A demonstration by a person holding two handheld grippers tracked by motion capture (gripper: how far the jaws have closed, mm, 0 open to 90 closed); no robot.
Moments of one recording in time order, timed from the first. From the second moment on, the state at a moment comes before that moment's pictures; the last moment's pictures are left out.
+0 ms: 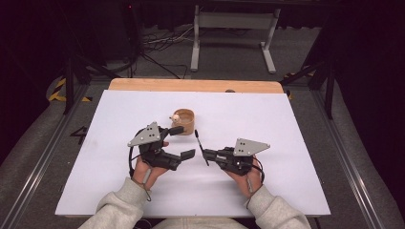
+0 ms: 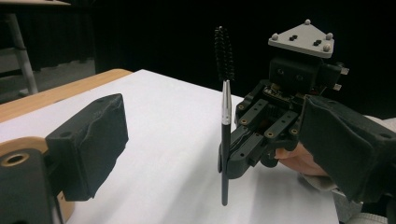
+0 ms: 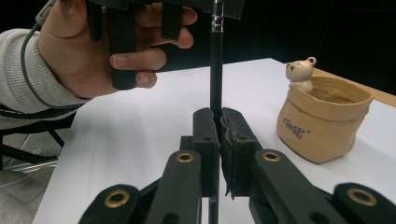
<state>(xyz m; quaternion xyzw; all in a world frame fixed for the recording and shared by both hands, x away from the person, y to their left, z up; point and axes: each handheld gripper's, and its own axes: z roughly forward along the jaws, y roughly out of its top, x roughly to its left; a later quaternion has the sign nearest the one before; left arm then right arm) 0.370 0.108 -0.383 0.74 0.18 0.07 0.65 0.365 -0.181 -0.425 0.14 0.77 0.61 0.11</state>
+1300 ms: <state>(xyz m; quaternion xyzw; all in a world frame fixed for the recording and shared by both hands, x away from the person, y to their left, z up) 0.375 0.086 -0.398 0.75 0.20 0.03 0.63 0.365 -0.181 -0.425 0.14 0.77 0.61 0.11</state>
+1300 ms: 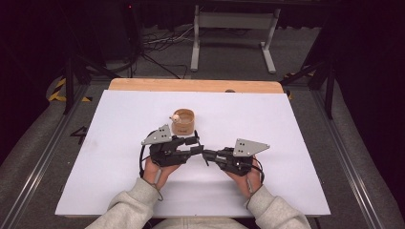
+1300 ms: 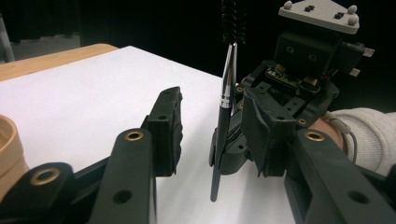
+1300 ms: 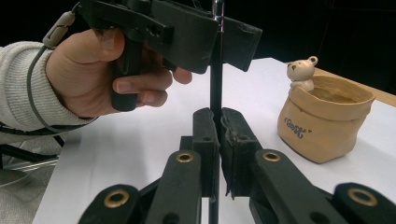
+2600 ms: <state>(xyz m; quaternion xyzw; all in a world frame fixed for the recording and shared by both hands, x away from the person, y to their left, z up) 0.372 0.085 -0.380 0.77 0.17 0.05 0.62 0.364 -0.179 -0.419 0.16 0.76 0.62 0.12</state>
